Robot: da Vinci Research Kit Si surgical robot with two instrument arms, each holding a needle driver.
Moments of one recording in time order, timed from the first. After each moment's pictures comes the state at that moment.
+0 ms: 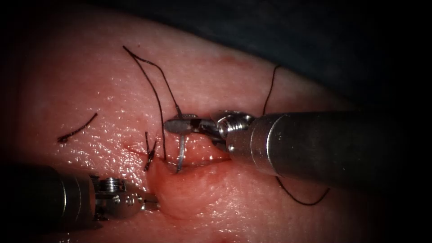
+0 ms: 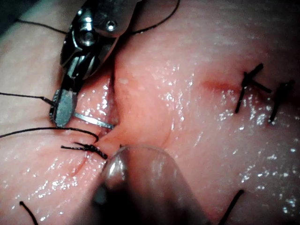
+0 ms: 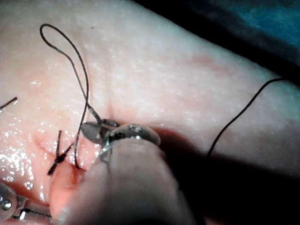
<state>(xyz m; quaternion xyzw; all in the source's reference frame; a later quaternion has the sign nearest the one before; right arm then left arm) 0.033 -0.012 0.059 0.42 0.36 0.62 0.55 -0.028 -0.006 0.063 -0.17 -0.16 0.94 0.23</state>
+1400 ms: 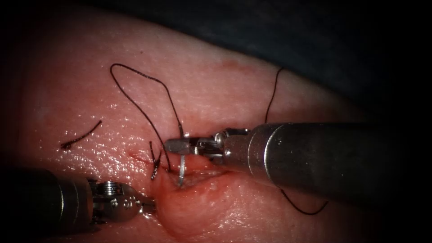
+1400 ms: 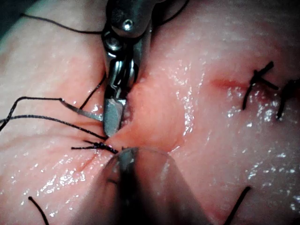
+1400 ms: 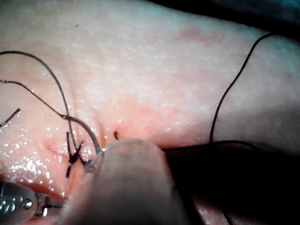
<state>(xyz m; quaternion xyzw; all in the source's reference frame) 0.033 -0.017 0.057 0.51 0.24 0.70 0.44 -0.028 -0.006 0.064 -0.18 -0.16 0.94 0.23</state>
